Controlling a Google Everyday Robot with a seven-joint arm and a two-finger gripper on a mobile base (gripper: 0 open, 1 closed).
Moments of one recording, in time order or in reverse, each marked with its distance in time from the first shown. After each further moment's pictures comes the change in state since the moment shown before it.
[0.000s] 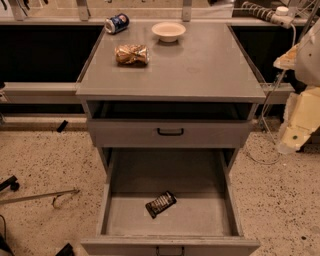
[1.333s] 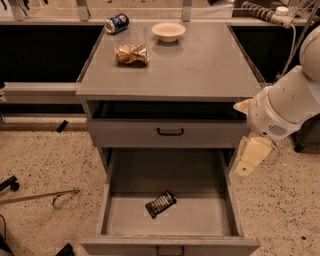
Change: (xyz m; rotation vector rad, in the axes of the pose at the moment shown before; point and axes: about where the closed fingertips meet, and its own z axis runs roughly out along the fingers) arm -0.012 0.009 0.138 -0.061 -0.165 -0.015
